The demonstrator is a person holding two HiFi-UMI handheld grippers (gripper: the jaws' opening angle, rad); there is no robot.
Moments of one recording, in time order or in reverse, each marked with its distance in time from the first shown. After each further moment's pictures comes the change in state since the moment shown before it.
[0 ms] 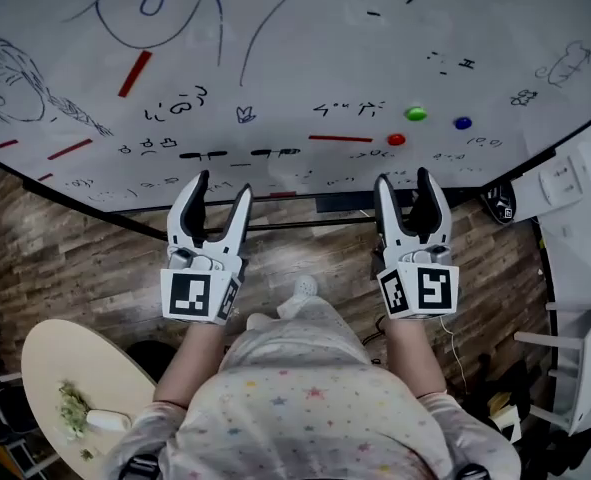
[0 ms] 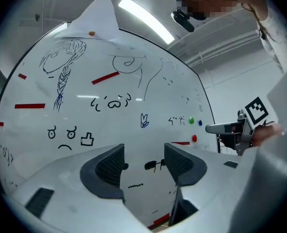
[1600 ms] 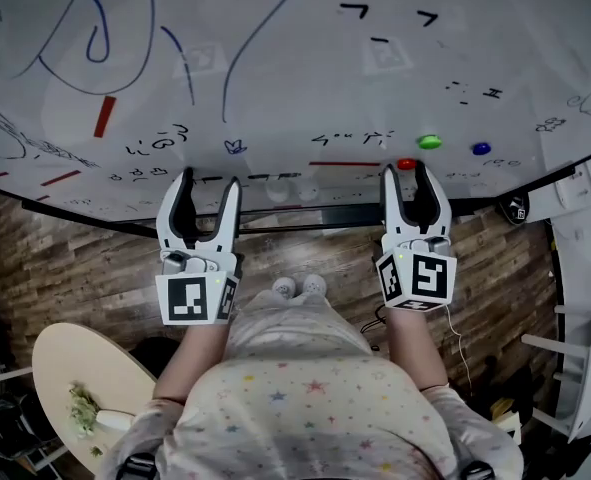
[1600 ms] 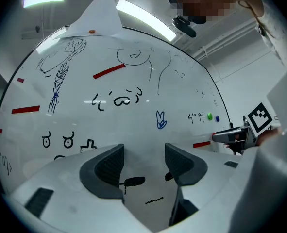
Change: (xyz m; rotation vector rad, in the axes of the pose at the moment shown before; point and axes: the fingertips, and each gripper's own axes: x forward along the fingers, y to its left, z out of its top) left arm 0.042 0.032 0.004 0.045 -0.016 0.110; right arm 0.061 -0.032 -0.036 -0.015 0.088 -0.070
